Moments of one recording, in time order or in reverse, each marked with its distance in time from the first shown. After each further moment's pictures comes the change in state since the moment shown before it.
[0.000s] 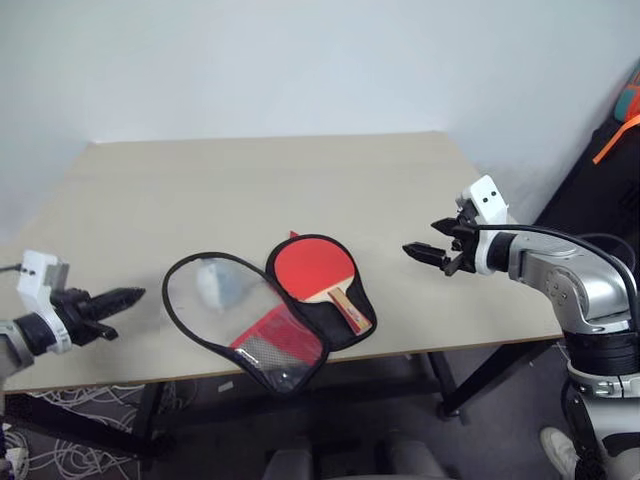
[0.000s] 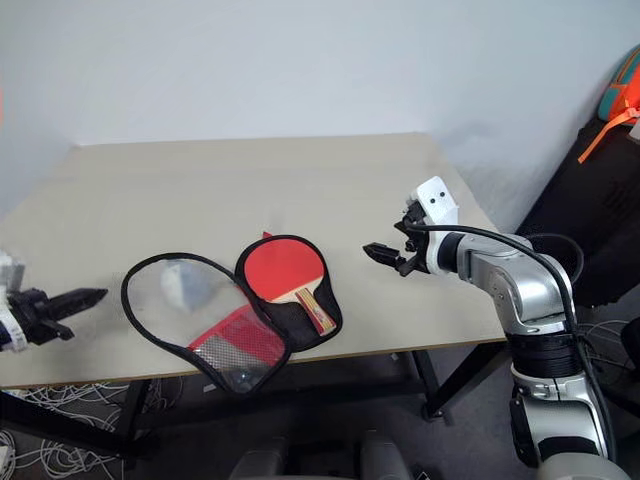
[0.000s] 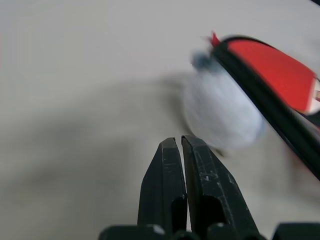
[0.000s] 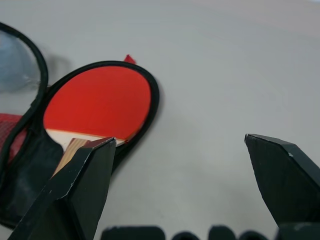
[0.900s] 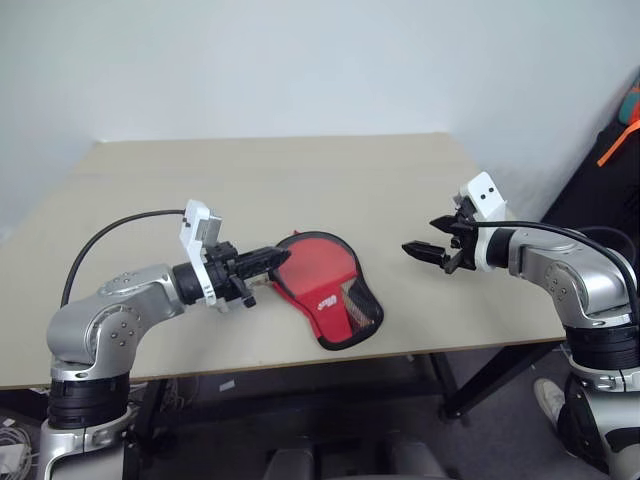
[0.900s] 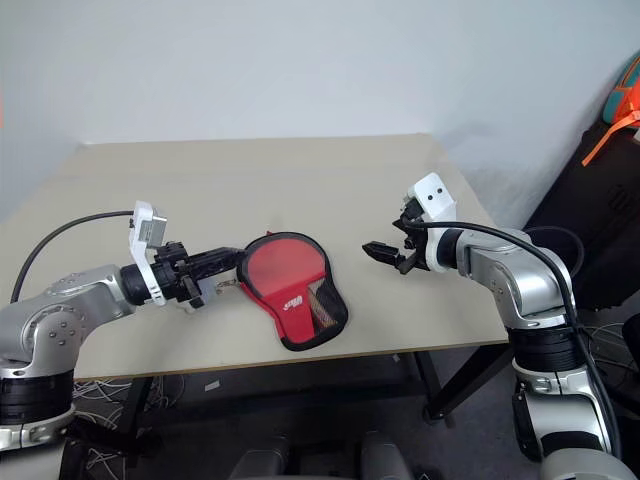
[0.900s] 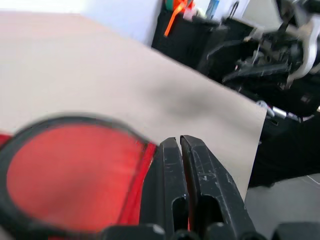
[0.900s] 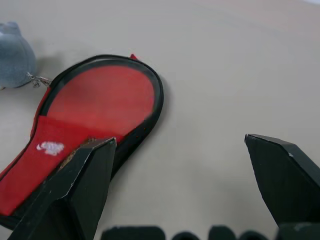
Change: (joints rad) left arm -0.277 -0.234 -0.272 -0.434 -0.230 0.224 0.232; right arm -0.023 -0.022 0.010 0.019 0.002 -0.002 0.000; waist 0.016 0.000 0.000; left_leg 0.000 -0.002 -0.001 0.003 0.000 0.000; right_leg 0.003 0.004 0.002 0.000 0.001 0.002
